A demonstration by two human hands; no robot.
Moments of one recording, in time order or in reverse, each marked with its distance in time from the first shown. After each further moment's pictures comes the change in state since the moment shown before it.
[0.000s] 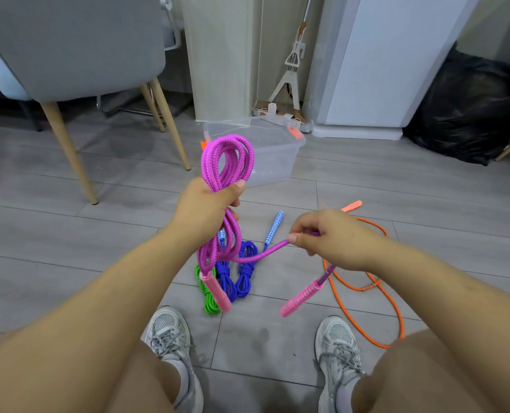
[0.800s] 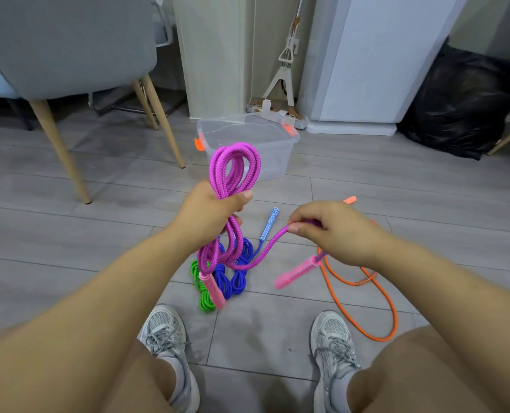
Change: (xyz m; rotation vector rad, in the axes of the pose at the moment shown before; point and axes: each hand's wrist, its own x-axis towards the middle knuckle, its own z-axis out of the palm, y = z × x) left_hand -0.001 -0.005 0.012 0.067 -0.117 0.025; right_hand -0.008 0.007 -0.006 -0.044 0.118 -0.088
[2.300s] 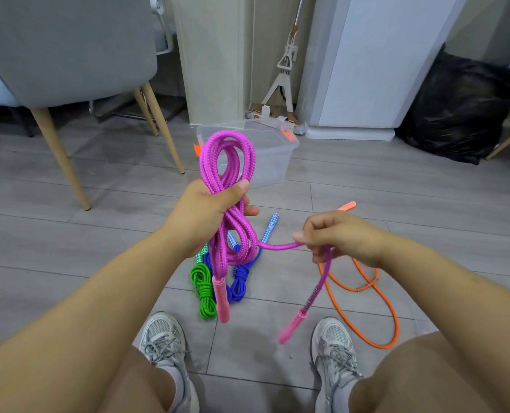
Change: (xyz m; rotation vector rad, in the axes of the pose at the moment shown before) left_hand -0.006 0.020 -0.004 -0.293 -0.071 -0.046; right_hand 0.006 0.021 -0.002 0.638 -0.227 0.278
